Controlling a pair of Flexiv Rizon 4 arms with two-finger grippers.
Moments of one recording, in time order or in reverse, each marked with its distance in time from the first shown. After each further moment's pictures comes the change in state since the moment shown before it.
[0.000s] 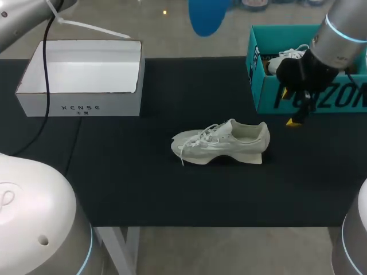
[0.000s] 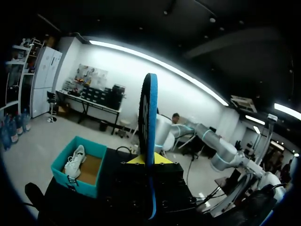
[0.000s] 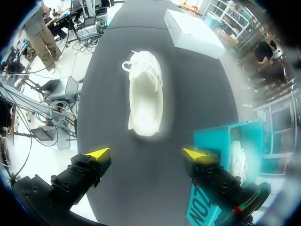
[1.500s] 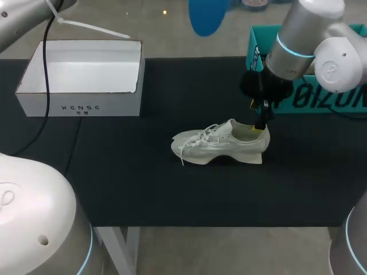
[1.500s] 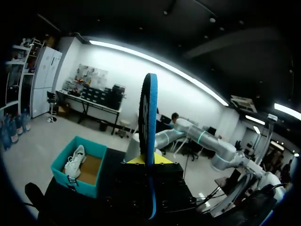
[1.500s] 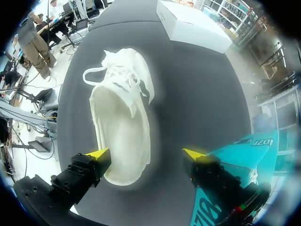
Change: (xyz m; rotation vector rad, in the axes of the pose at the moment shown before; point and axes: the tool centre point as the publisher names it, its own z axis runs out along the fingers) left arm 0.000 0.000 0.000 0.000 0.000 0.000; right arm -0.035 0.054 0.097 -0.005 0.034 0.059
